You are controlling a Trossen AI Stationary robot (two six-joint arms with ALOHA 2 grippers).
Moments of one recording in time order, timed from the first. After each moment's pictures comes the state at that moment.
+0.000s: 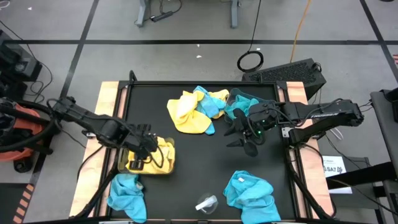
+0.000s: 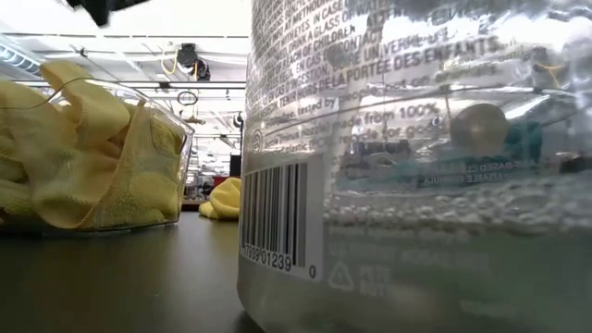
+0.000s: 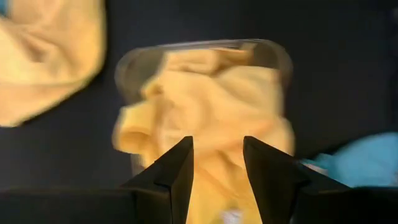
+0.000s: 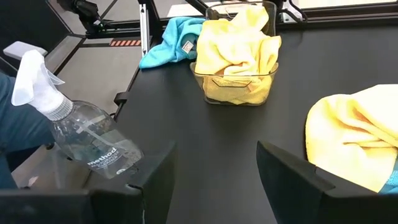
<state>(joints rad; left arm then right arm) -0.42 1.27 1.32 -1.28 -0.08 -0.32 0.09 1.19 1.17 -0.55 -0.18 0.12</state>
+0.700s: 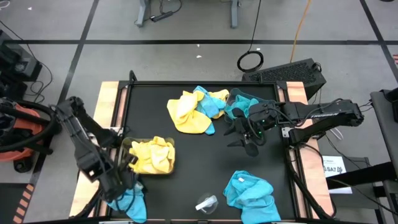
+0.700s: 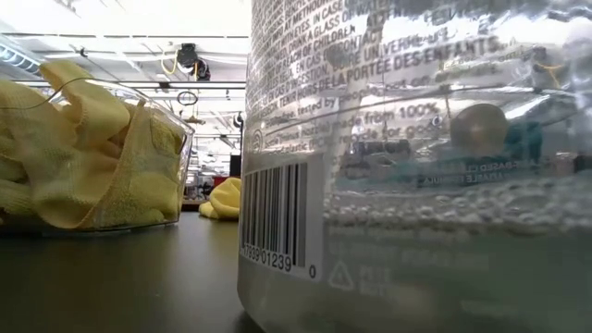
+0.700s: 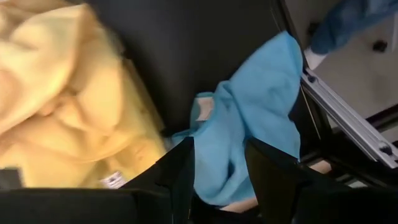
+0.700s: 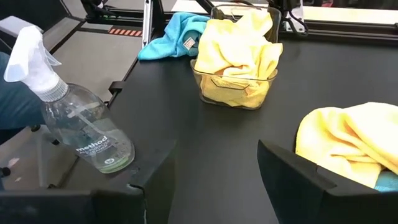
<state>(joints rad) -0.92 1.35 1.32 -1.28 0.01 -0.49 0.09 1.19 1.17 -0.55 -0.18 -0.01</state>
